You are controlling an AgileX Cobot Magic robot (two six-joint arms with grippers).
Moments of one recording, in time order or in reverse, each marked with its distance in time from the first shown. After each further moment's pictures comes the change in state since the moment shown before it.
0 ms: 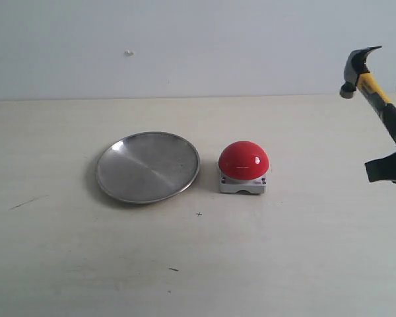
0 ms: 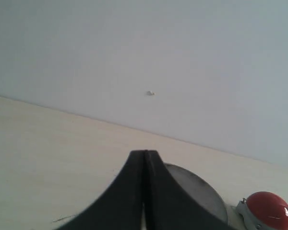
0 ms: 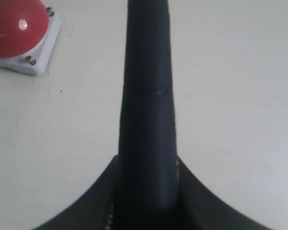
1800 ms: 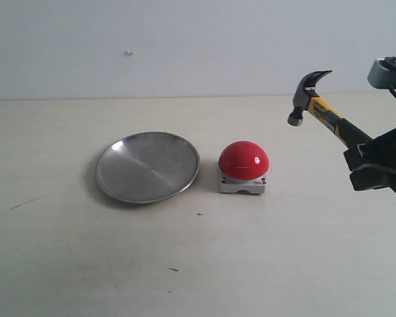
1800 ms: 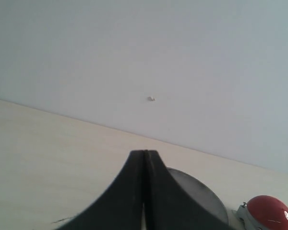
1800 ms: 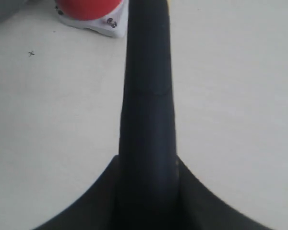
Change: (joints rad) left arm 0.000 -0.096 0.057 -0.011 -0.010 -0.004; right arm -0.121 0.149 -0.158 0.581 0.222 -0.567
